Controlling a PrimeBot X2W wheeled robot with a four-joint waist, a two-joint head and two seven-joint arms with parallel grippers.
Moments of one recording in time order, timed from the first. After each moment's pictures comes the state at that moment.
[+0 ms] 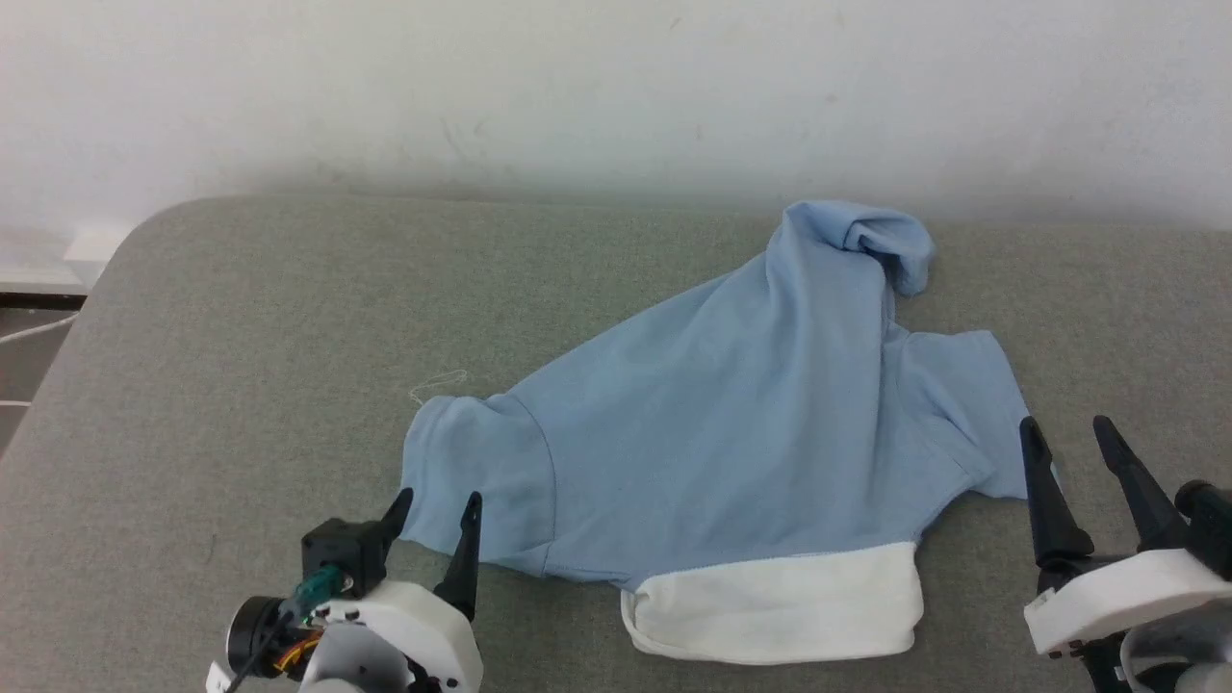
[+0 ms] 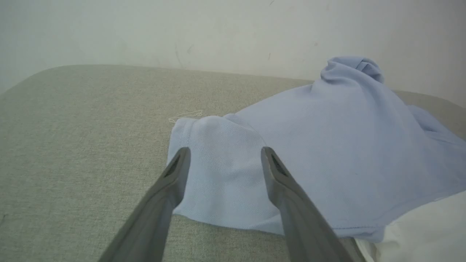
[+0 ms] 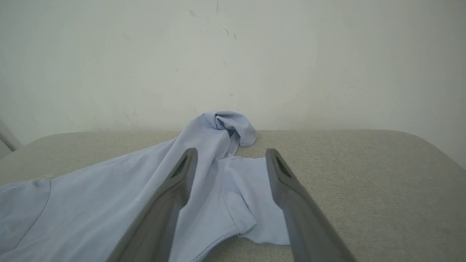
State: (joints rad) left arm -0.04 0.09 -0.11 0.23 -0.18 -0.07 -0.06; right arm 0.03 -0.13 -0.10 0.01 0.25 0.13 -0.06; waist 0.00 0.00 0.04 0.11
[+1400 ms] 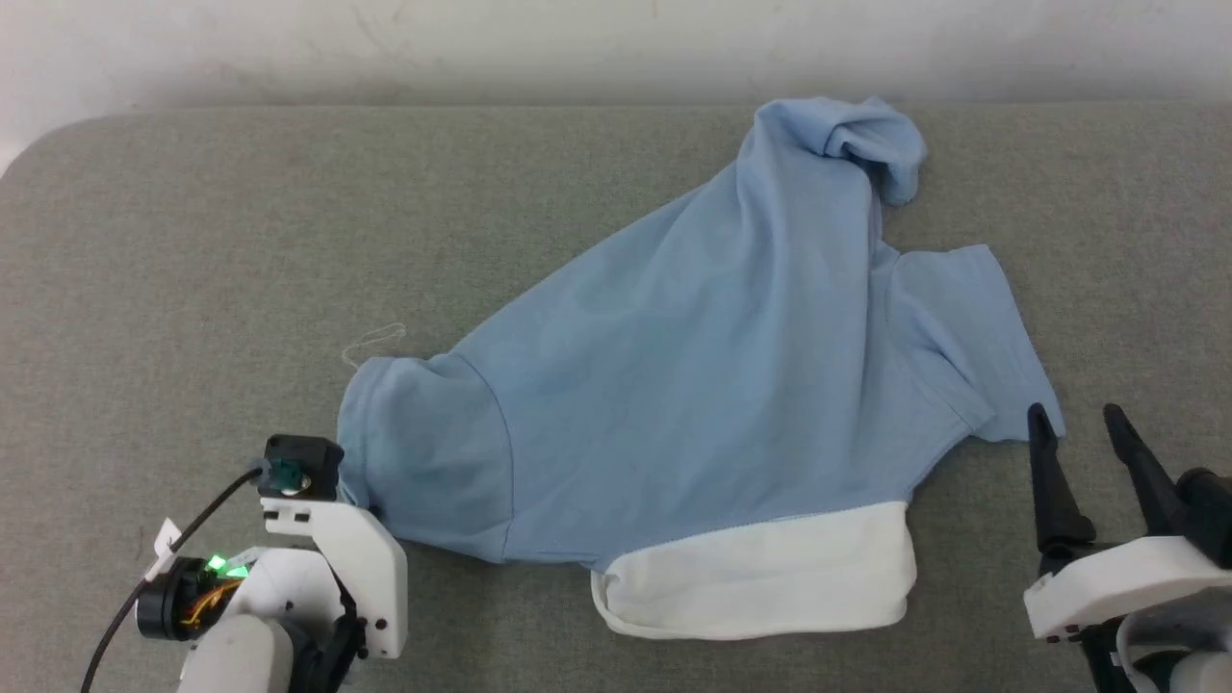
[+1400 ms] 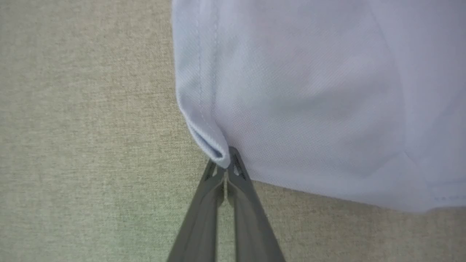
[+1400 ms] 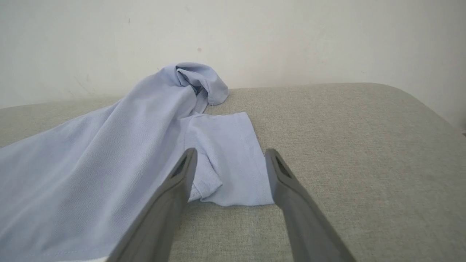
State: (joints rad) left arm -0.11 0.23 -0.09 0.08 -0.19 0.00 0.62; right arm 0.02 -0.07 -0.14 -0.01 0.17 0.13 -0.04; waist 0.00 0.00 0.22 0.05
